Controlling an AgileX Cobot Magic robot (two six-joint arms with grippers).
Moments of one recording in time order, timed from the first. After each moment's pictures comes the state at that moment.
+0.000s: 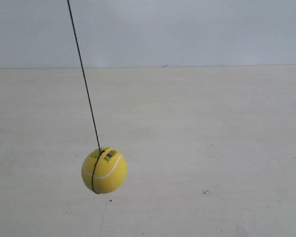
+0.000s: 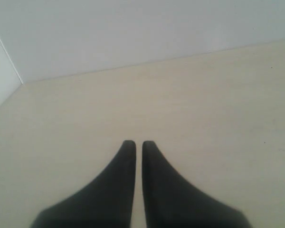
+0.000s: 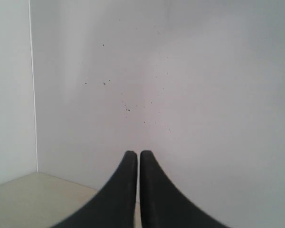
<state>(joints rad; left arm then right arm) 0.08 0.00 0.00 0.11 0.30 0.09 0.51 0.33 -0.26 -0.28 -0.29 0.31</state>
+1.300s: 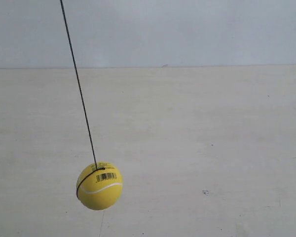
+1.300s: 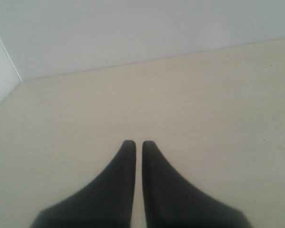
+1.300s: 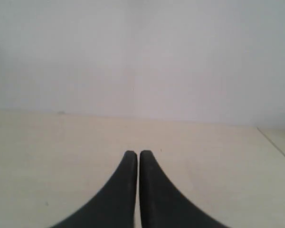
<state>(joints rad) 0.08 0.00 0.00 0.11 0.31 0.09 0.05 0.00 0.00 -0.06 0.10 0.00</state>
